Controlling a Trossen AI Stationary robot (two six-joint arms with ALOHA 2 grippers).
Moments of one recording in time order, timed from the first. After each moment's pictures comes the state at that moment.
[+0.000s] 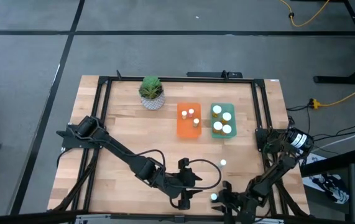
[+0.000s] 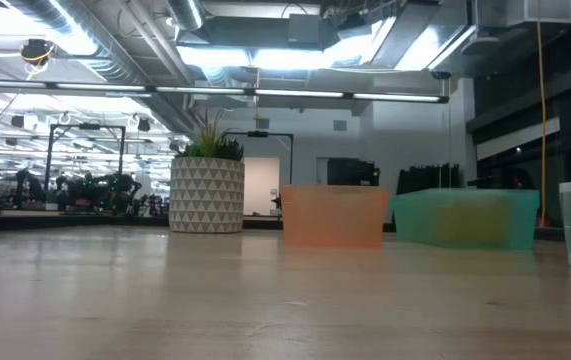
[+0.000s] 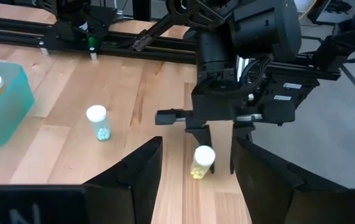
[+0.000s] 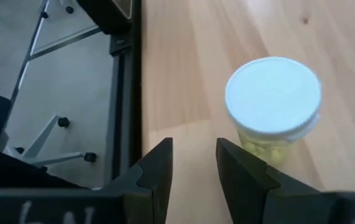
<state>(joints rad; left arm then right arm) -0.53 1.99 1.65 -0.16 -0.44 -0.41 1.03 1.93 0.89 0.19 0.59 1.08</state>
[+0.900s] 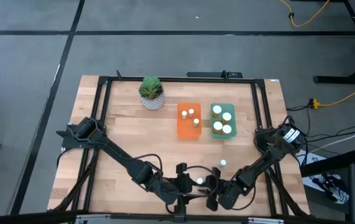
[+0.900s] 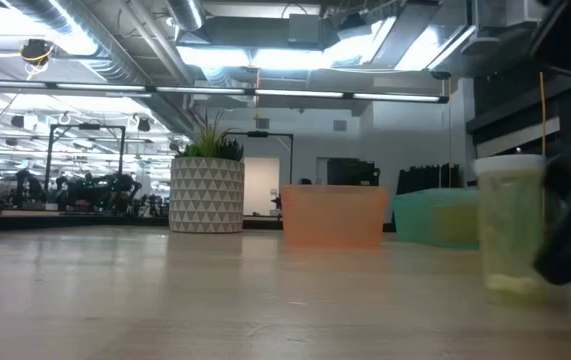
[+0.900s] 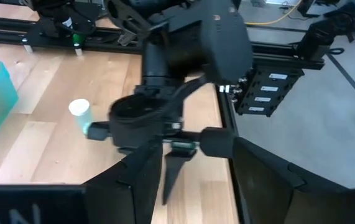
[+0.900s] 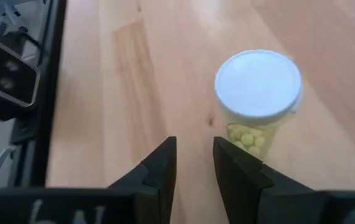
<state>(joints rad) -0.57 1.99 1.65 -0.17 -0.44 -0.41 0.82 1.93 0.89 0.19 0.58 0.96</state>
